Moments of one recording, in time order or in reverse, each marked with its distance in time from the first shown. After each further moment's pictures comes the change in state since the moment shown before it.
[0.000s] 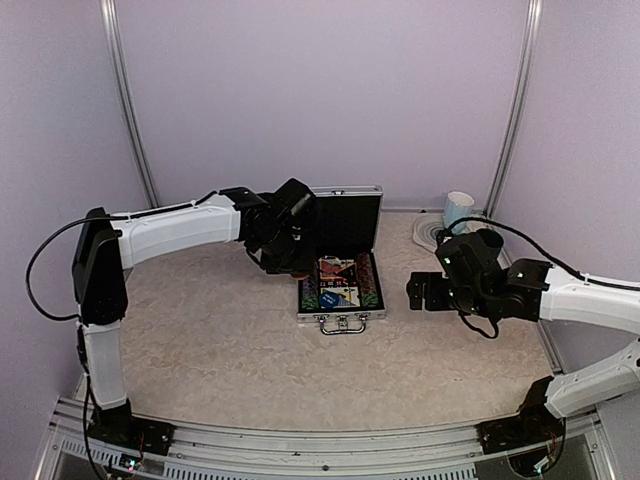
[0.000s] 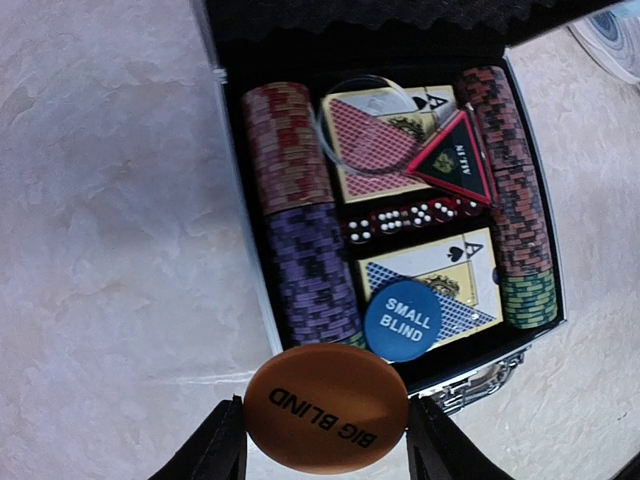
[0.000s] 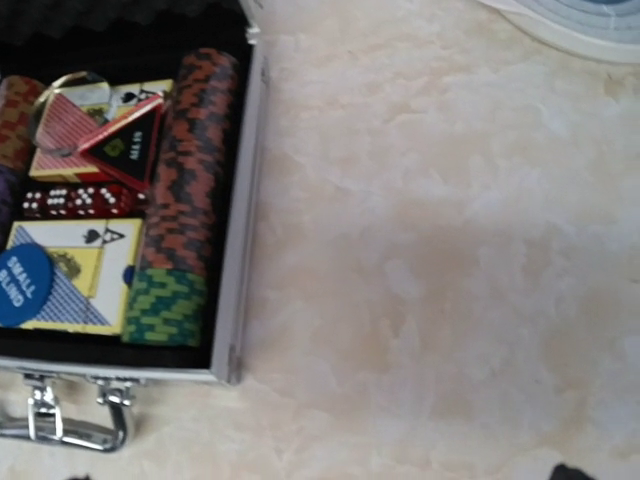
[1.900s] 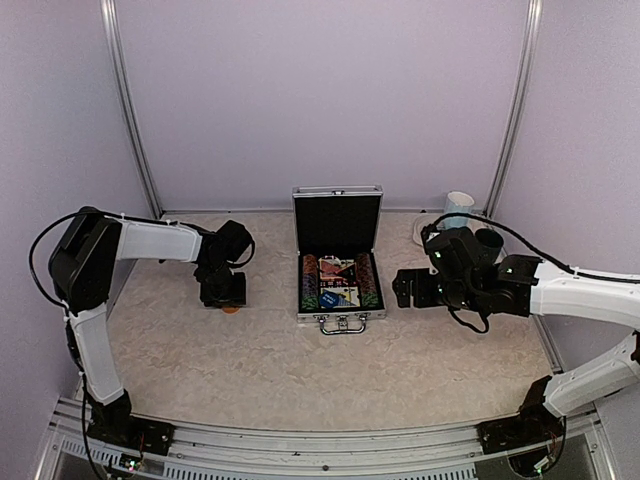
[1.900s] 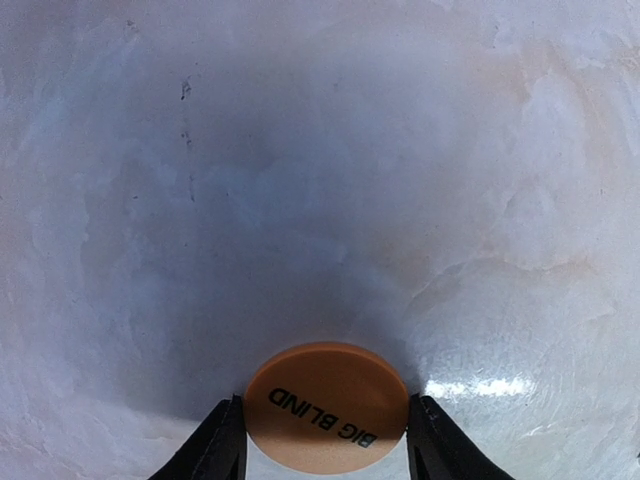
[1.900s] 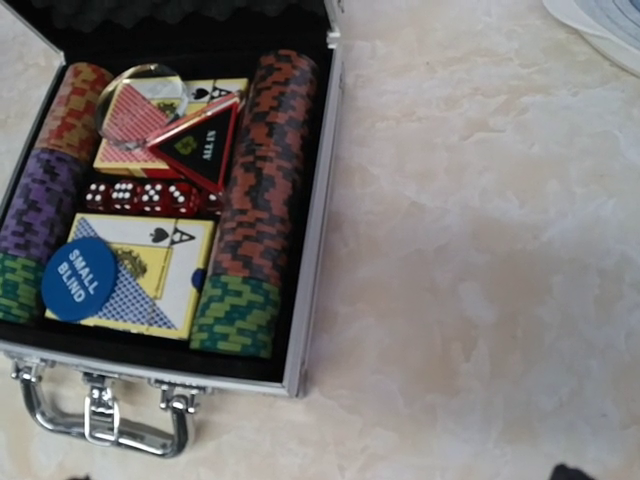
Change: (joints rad) left arm 0.304 -0.045 -0.473 0.147 0.003 0.043; right arm 0.010 0.056 0.033 0.061 -0.061 -0.060
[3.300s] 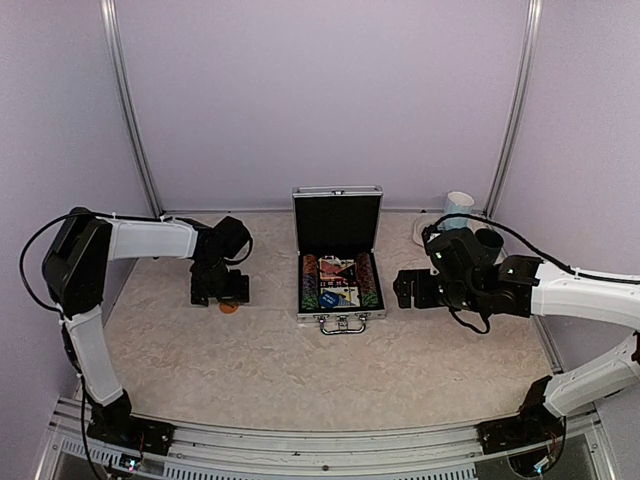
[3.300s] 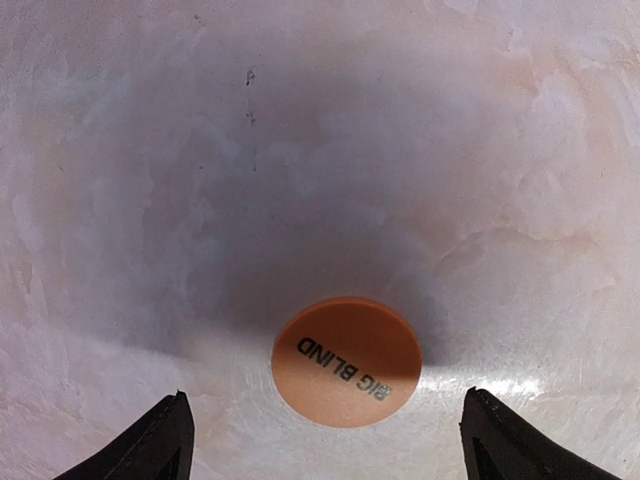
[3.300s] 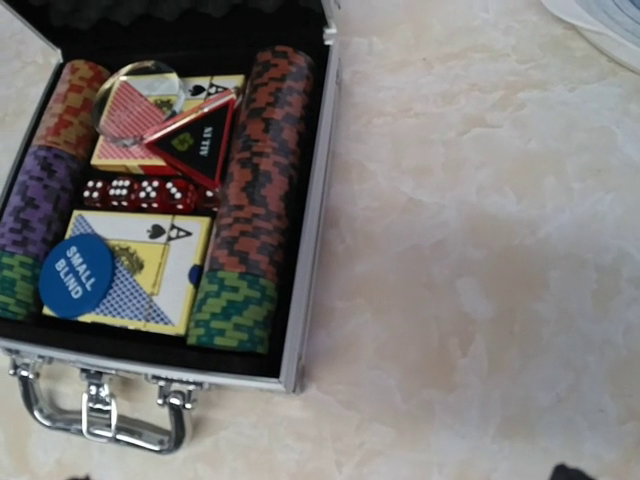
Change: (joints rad) left arm -0.010 -0.048 0.015 -0.092 -0.037 -0.015; right arm 0.000 -0.006 -0.004 -0.005 0.000 0.005
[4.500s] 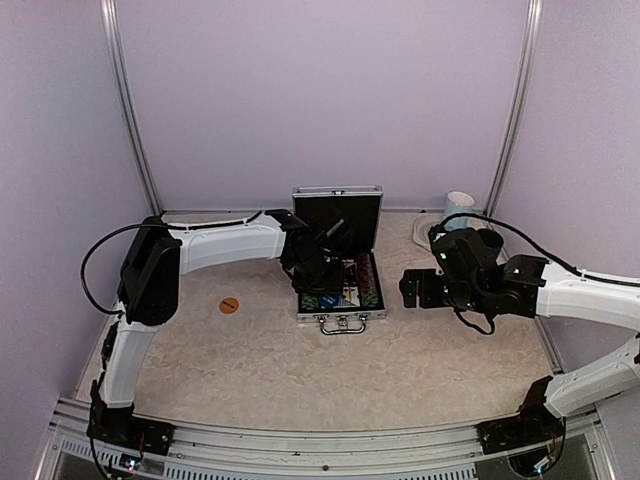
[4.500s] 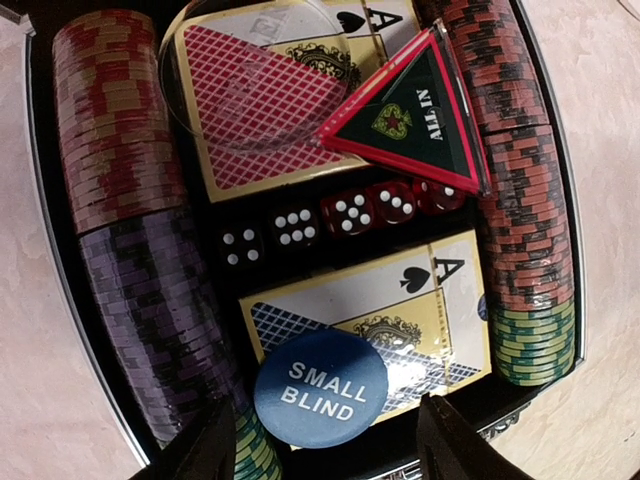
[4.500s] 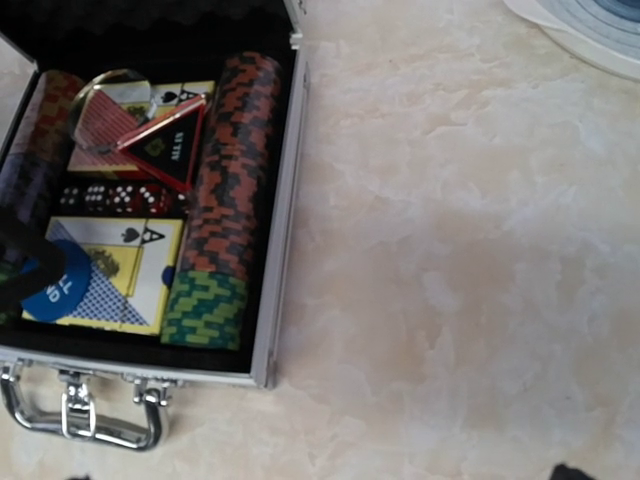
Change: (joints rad) left arm -0.354 0.392 0.675 -0.045 0.117 -0.057; right arm 0.000 -0.032 -0.002 -0.042 0.034 0.026
